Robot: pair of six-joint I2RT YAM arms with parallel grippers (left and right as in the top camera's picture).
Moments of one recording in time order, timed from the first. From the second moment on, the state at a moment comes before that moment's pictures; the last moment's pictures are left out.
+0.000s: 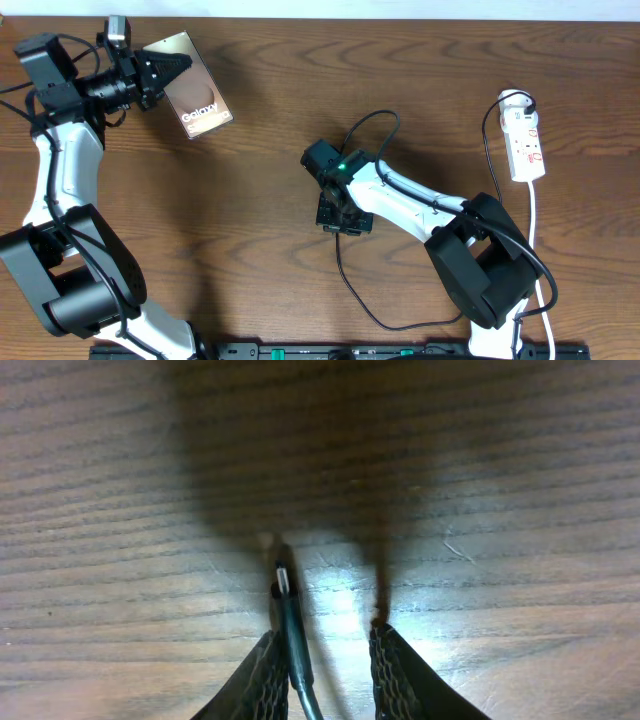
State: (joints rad) left arm 0.38 1.83 1.37 -0.03 1.47 -0.84; right arm 0.74 2.00 1.31 -0.89 -0.12 0.90
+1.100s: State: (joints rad) left arm 0.38 1.83 1.37 -0.03 1.47 -0.84; right arm 0.74 2.00 1.31 -0.89 -0.12 0.91
